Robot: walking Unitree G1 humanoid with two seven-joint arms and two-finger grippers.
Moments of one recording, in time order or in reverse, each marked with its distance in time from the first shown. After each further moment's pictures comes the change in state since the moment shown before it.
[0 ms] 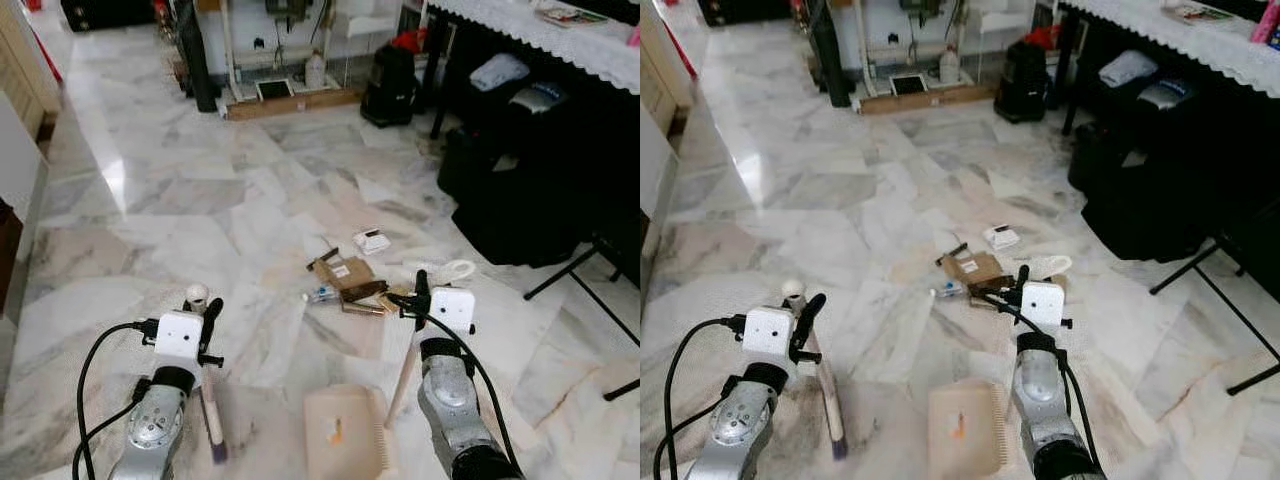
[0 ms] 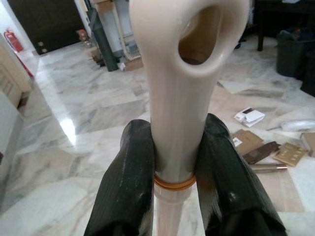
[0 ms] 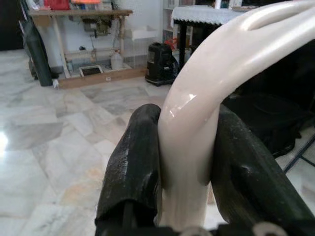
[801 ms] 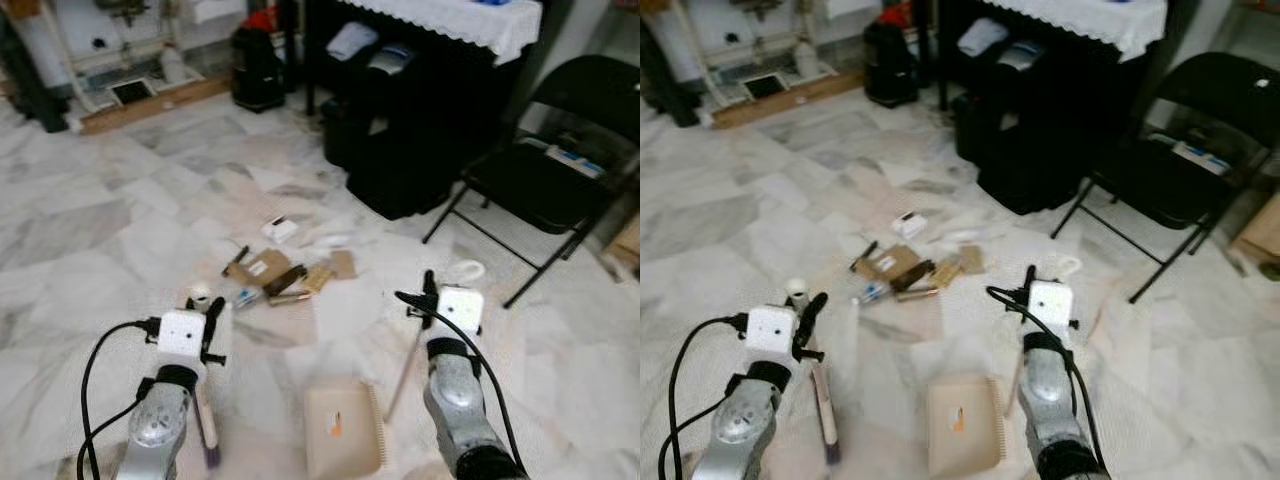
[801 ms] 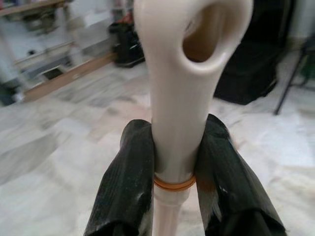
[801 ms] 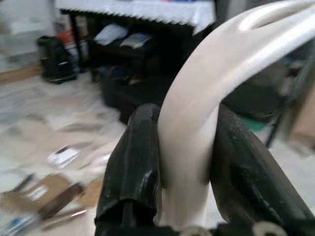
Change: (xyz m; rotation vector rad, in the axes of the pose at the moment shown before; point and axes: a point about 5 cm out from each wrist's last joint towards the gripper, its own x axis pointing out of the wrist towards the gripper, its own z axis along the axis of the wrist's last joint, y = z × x) left arm 0.004 -0.007 0.003 -0.013 -0.011 -0.019; right arm -0.003 -0.011 -0.006 -0.012 0.019 -0.031
